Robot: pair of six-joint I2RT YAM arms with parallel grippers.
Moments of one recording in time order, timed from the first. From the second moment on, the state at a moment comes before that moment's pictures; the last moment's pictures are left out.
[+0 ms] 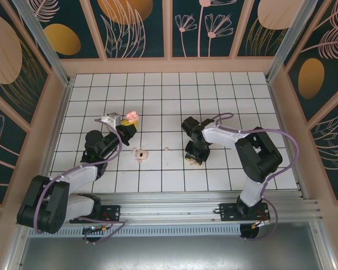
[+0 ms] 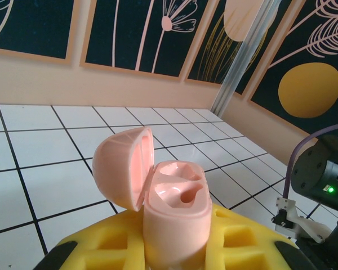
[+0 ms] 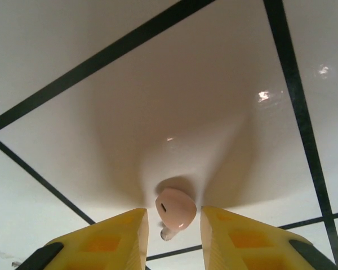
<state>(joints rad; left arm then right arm) -0.27 1.22 0.32 0.90 0.46 -0.37 0.67 1.77 1.08 -0.86 -0.16 1.10</state>
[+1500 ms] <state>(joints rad) -0.47 1.36 0.40 0.96 0.70 -0.15 0.99 1.39 1.29 -0.58 0.39 0.45</state>
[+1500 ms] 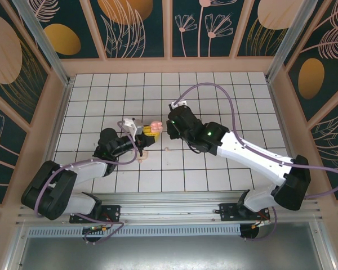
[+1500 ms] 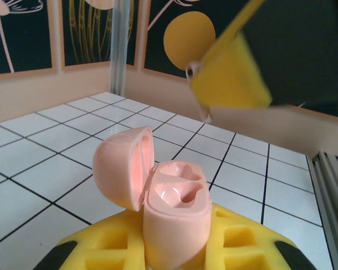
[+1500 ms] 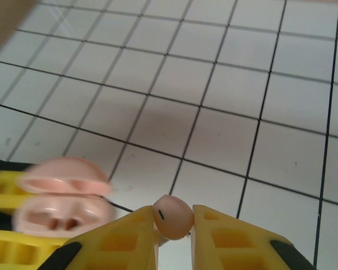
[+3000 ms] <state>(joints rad) -0.50 1.33 0.46 0.92 0.70 -0.21 0.95 1.24 1.11 -0.30 0.16 0.51</state>
